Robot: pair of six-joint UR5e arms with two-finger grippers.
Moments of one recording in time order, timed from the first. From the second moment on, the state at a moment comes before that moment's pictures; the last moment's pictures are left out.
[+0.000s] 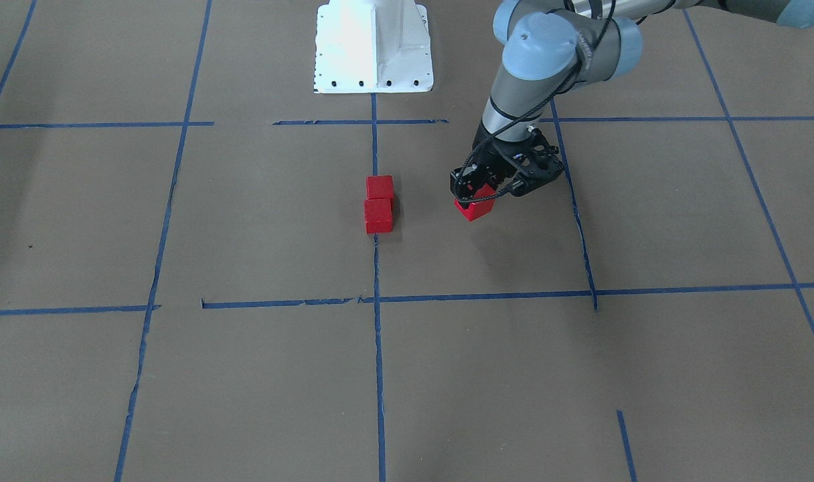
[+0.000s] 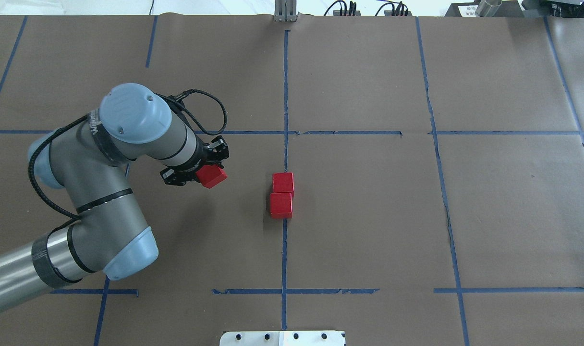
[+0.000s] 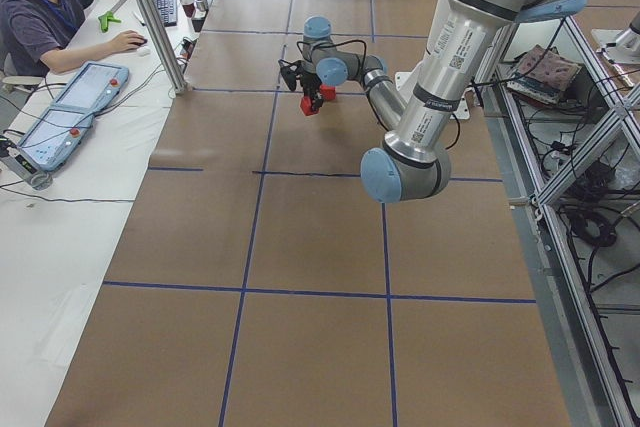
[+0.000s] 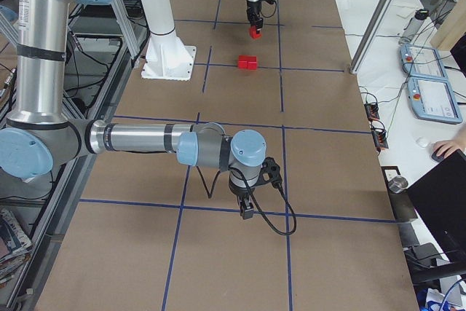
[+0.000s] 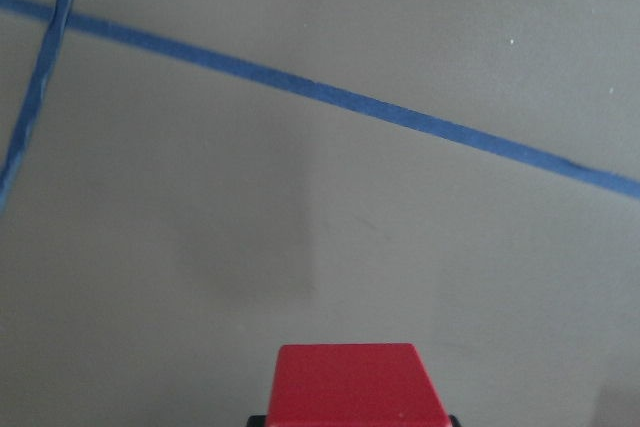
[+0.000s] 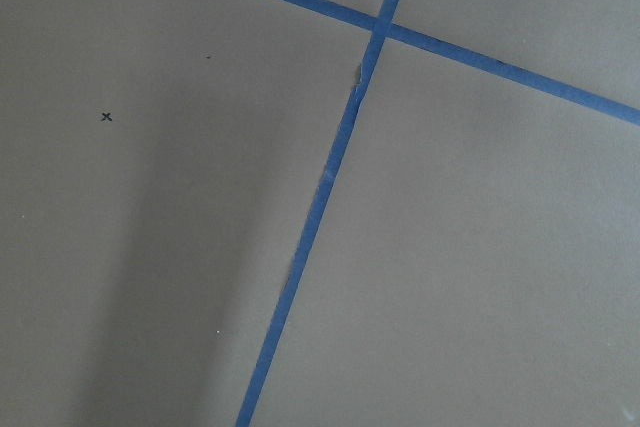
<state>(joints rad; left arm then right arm) -0.58 -2.12 -1.79 -1.66 -1.88 -1.83 1.59 -1.72 1.76 -1.68 2.31 -0.39</state>
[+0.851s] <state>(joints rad) -0.55 -2.22 -1.68 -1.63 -1.86 -2.40 1.59 -1.72 1.76 -1.68 2.31 -0.39</state>
